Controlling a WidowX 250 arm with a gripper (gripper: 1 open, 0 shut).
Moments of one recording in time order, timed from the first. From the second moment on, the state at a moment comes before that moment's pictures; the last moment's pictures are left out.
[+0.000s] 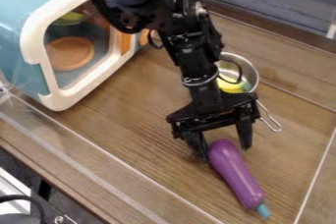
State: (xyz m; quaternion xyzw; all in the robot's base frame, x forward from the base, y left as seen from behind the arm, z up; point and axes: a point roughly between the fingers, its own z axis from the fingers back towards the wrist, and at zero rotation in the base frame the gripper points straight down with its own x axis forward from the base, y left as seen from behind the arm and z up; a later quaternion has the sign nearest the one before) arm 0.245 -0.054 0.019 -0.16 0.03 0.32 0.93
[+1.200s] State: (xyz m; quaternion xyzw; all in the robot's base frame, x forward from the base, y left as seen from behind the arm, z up) arm 0.237 -0.054 0.023 -0.15 0.06 0.25 0.95
